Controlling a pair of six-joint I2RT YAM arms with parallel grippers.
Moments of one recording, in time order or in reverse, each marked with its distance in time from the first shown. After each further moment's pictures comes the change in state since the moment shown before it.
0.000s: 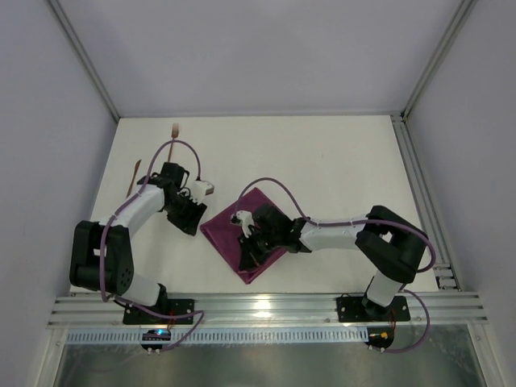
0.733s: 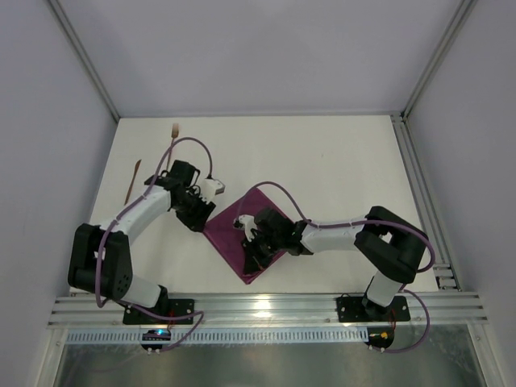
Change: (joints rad) left arm -0.097 -0.027 0.024 0.017 -0.007 -0.003; right arm 0.008 0.004 -0.040 -0.010 0.011 -0.010
